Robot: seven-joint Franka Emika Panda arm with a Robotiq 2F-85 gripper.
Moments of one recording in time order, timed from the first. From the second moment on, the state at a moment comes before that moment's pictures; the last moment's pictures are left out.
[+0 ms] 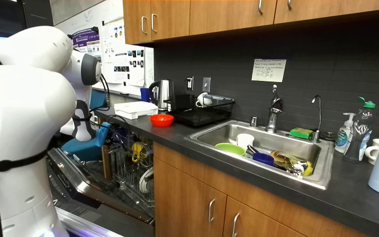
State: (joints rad) arm 0.55 1.11 0.19 -1.37 -1.83 2.09 0.91
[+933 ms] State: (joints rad) arm 0.54 1.12 0.19 -1.37 -1.88 2.10 0.91
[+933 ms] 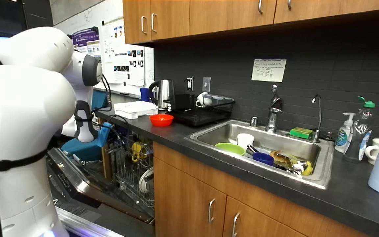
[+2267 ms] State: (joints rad) arm 0.51 1.01 0.26 -1.59 -1.95 2.10 1.05
